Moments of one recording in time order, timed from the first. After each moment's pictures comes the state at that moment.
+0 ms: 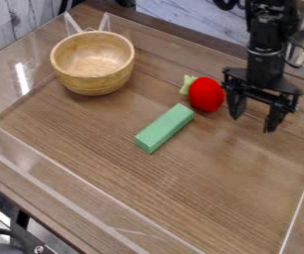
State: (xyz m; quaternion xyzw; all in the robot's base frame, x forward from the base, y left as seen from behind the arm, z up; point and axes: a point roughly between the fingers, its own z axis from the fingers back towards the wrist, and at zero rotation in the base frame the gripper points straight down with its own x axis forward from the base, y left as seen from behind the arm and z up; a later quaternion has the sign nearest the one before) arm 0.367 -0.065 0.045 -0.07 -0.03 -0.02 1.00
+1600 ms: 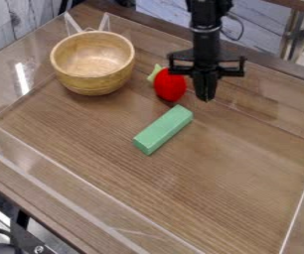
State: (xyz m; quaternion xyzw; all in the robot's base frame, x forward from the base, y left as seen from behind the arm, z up) arm 0.368 -0.010 0.053 -0.07 -0.04 0.17 0.98
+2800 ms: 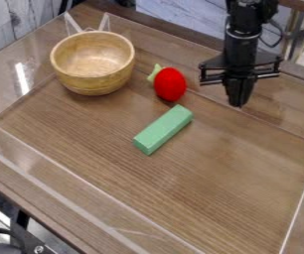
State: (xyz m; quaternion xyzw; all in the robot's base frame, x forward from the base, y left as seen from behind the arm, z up) arm 0.368 -0.059 0.058 -0.06 -0.05 0.30 0.95
